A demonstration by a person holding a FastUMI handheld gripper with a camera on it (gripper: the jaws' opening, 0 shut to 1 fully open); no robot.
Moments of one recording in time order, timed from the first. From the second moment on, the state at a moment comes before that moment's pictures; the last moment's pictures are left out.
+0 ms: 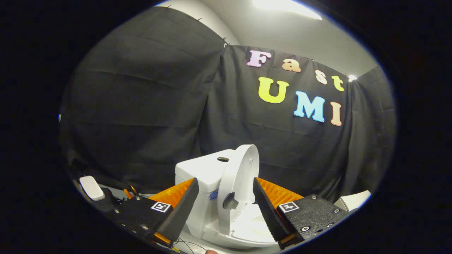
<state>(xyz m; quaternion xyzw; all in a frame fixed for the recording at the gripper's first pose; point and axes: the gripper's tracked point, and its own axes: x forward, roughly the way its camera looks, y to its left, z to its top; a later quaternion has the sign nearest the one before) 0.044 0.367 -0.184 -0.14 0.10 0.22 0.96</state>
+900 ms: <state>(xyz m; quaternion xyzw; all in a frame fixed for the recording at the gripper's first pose) 0.025 0.118 -0.026 0.01 0.06 0.08 1.00</state>
